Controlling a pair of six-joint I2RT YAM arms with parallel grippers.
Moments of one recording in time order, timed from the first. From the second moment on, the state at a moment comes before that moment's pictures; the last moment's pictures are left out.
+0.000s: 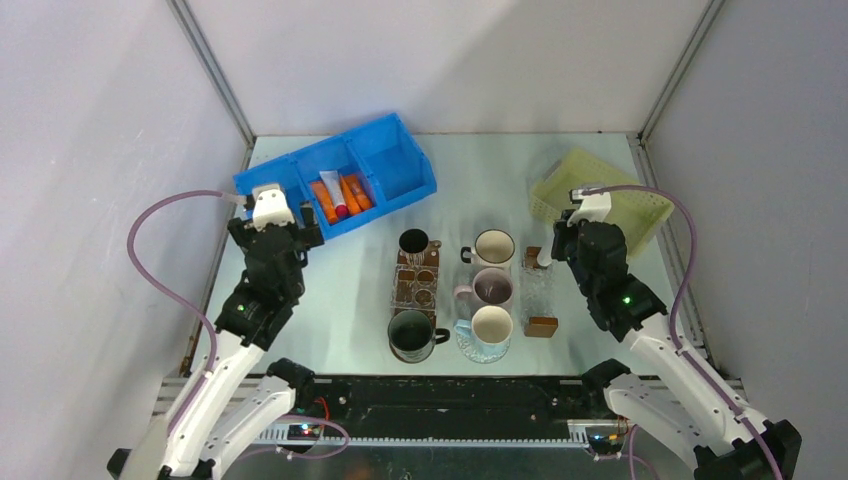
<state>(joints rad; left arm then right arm) -0.41 0.68 0.75 -0.26 -0.72 -0.08 0.47 0.80 0.69 -0.20 0.35 0.16</state>
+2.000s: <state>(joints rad) -0.38 0.77 0.77 -0.27 -0.70 -0.17 0.47 0.68 0.56 -0.16 0.39 0.28</state>
